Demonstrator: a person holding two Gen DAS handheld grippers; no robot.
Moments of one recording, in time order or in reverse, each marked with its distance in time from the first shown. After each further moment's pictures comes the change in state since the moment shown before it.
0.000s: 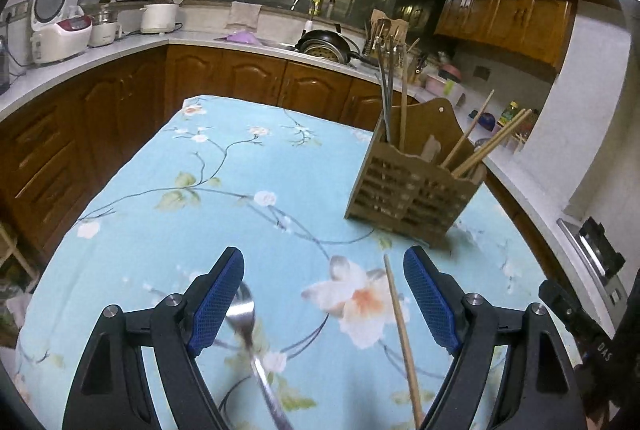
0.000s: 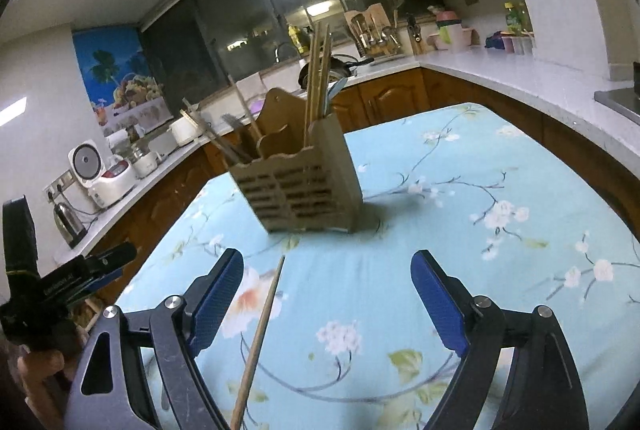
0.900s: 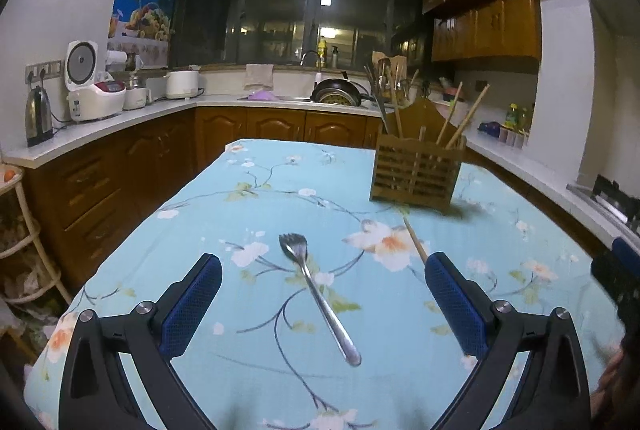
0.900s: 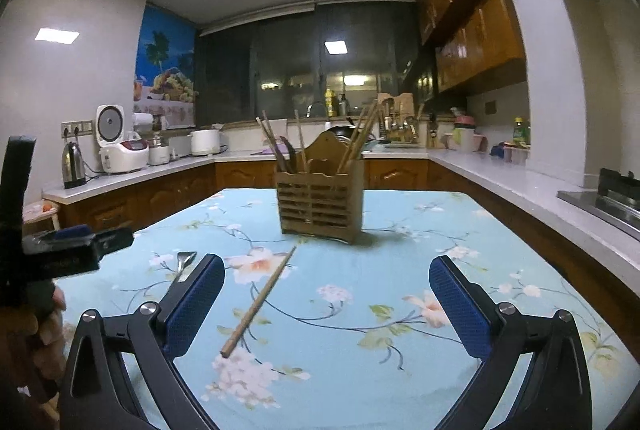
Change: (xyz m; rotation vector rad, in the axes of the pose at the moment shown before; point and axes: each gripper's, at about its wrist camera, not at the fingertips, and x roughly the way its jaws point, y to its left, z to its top) left arm -0.102 -0.004 -0.123 0.163 -0.210 0.118; right arm -0.103 0.040 -0.086 -0.304 -0.282 -0.065
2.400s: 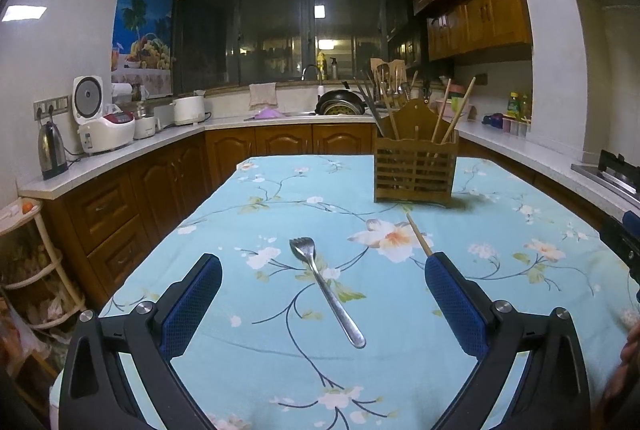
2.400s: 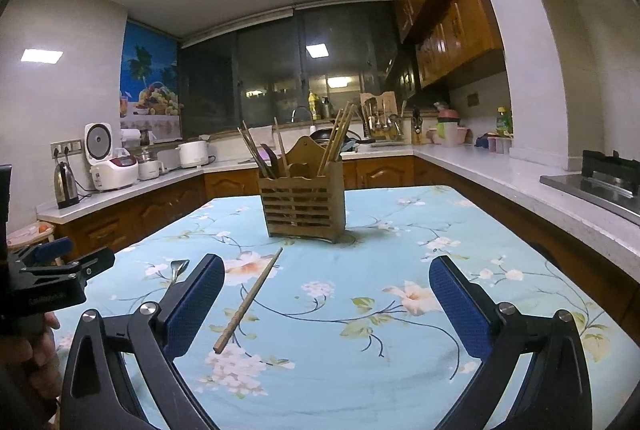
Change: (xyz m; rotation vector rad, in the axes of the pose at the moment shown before) left arm -0.019 -0.005 -0.010 0.090 -0.041 0.040; right arm -0.013 -0.017 -0.002 0.065 -0.010 -0.022
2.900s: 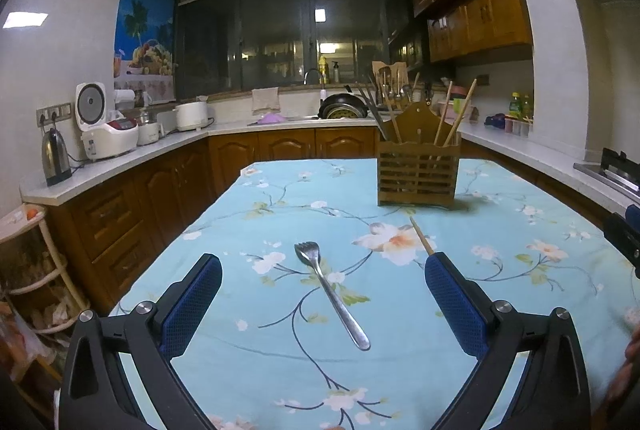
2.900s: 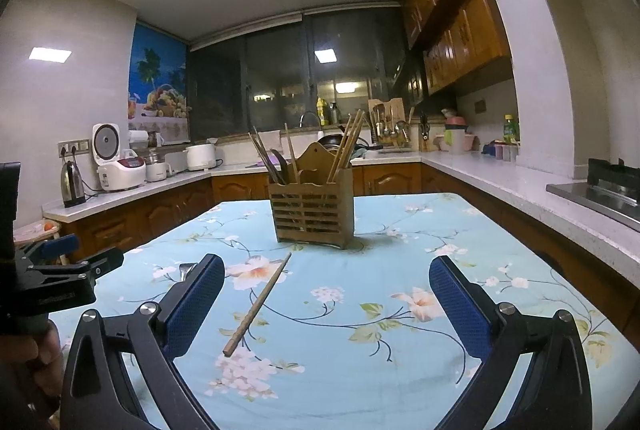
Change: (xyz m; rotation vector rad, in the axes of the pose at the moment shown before) left arm -0.002 0.000 0.002 0.020 -0.017 0.014; right arm -0.005 0.003 0.001 -0.016 -0.021 0.027
